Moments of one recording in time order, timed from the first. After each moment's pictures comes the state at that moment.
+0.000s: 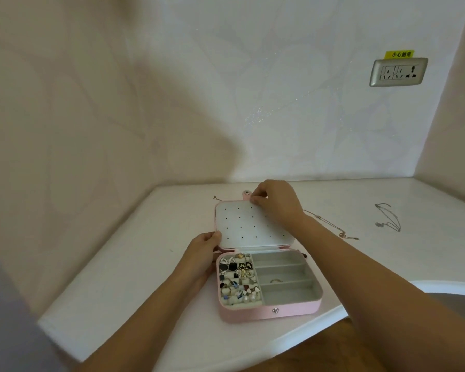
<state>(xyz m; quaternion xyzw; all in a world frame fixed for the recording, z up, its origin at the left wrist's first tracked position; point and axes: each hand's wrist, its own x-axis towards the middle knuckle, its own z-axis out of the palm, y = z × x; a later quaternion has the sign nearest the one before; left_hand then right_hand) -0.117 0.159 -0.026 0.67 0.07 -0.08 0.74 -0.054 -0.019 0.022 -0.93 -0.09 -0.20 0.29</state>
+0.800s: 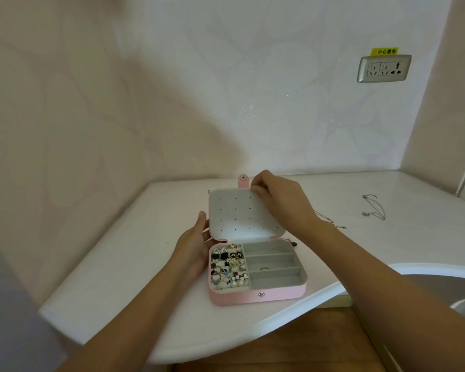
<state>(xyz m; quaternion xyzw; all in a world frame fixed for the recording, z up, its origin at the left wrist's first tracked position) -0.114 0.158 -0.028 0.54 0.07 -0.08 0.83 -0.119 -0.027 0.031 -0.91 -0.17 -0.31 0.22</state>
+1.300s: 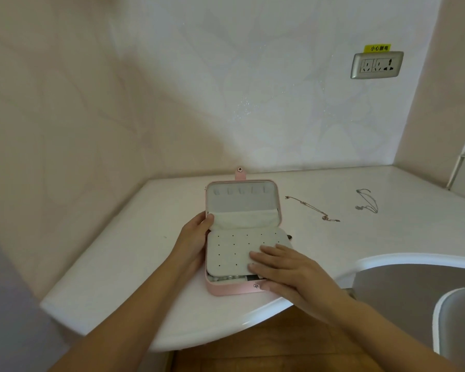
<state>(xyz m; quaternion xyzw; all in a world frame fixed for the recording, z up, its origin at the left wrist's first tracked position) -0.119 0.157 -0.035 0.63 -0.01 -0.04 0.78 -0.200 -0.058 -0.084 -0.87 -0.36 -0.27 0.20</state>
